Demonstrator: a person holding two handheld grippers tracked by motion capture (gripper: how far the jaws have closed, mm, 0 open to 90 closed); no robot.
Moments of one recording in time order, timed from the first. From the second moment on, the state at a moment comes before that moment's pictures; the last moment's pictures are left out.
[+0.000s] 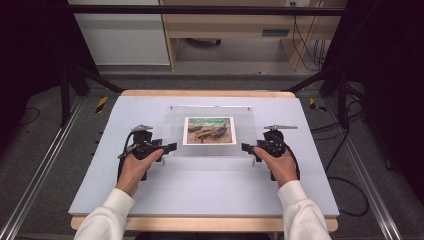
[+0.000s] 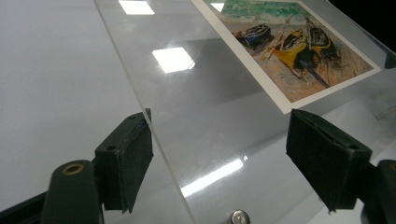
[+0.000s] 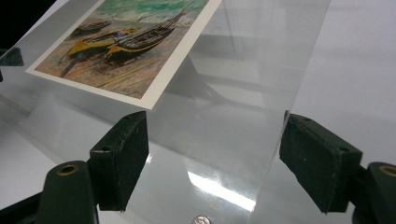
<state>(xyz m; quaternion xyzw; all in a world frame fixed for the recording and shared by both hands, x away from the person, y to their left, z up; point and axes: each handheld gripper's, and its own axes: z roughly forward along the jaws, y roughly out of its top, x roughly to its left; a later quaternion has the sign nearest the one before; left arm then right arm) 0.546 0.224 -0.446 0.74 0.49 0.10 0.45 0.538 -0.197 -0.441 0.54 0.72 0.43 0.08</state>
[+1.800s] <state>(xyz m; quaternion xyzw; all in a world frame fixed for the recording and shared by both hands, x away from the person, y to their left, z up) 0.501 0.223 -0.436 0.75 0.46 0.16 0.45 0.485 -0.190 -0.436 0.49 0.74 0.42 0.18</state>
